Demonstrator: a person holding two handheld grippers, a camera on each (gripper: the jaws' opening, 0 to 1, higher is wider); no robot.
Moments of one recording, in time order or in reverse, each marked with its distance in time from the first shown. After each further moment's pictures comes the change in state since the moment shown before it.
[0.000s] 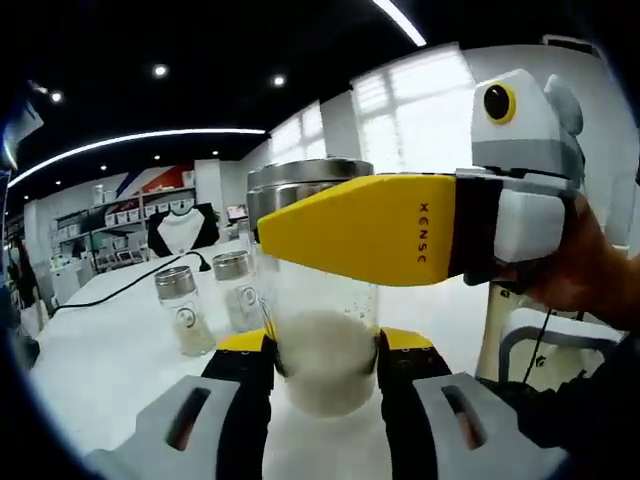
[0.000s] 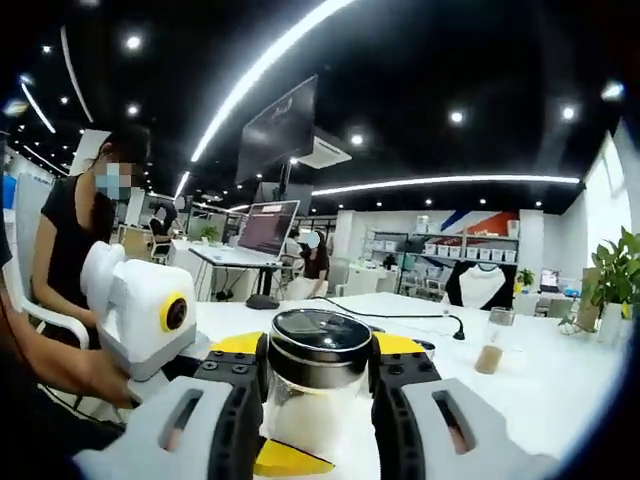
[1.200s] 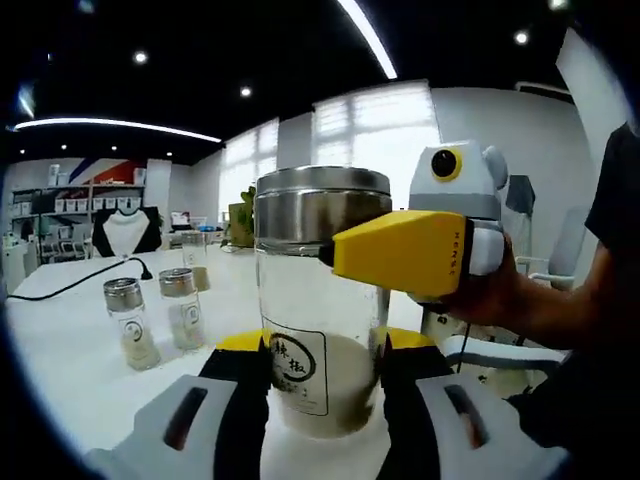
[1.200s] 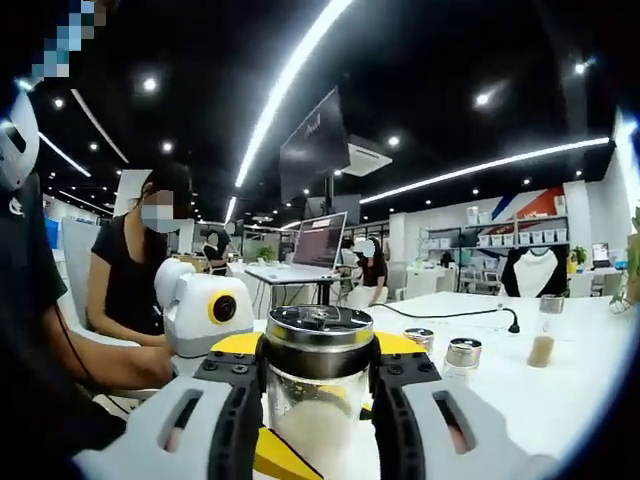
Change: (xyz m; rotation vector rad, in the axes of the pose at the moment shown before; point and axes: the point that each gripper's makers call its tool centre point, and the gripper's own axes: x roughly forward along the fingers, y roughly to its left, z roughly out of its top) left arm -0.017 -0.036 0.022 -0.098 -0.076 -0.334; right arm -0.020 0.021 0.013 0.138 -0.051 0.285
